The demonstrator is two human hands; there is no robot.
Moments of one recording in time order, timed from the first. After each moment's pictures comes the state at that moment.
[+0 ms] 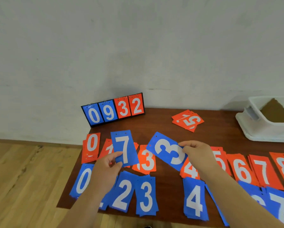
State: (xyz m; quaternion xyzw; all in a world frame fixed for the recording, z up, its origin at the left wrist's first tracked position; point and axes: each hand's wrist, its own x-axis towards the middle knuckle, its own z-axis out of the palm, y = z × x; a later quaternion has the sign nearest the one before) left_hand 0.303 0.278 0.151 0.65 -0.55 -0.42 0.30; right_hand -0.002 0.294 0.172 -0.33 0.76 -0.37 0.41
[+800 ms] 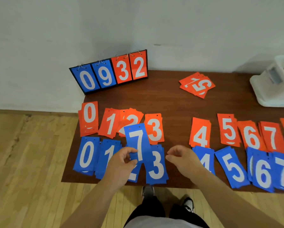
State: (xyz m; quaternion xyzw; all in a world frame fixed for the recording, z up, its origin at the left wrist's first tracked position) left_hand 0.320 0.298 0.069 0.63 -0.55 -0.53 0.16; right_hand 0.076 0.333 0.070 -0.37 0.78 -0.16 0.48
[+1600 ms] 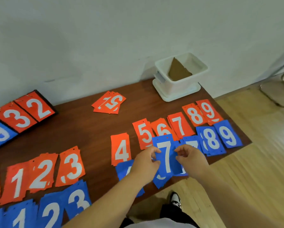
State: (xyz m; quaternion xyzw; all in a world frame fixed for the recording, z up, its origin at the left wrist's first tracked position) left_hand -0.035 0.351 0.070 0.39 -0.75 -0.53 0.03; right_hand -0.191 0.474 0.093 -0.23 0.85 -0.31 0.35
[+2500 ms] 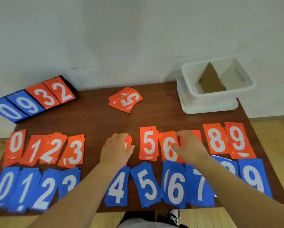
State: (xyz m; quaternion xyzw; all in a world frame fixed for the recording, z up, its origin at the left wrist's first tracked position) left_hand -0.057 0.270 0.082 0.62 -0.76 -0.22 -0.03; right_hand -0.324 0.354 0.064 -0.48 0.80 -0.15 0.33
